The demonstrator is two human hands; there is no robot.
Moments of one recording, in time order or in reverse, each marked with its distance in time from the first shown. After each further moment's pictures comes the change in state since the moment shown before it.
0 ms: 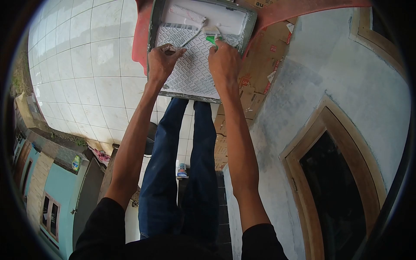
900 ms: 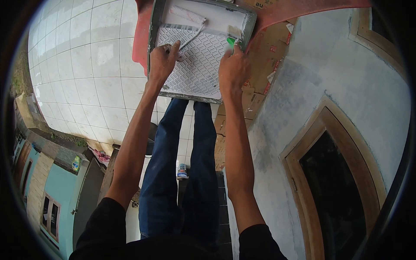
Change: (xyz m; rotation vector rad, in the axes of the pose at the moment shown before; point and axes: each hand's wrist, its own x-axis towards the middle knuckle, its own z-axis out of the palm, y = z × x) left_hand 0.006 0.004 -0.002 0.049 -0.036 -0.086; right_hand -0.010 0.011 -0.004 -0.094 0.170 0.189
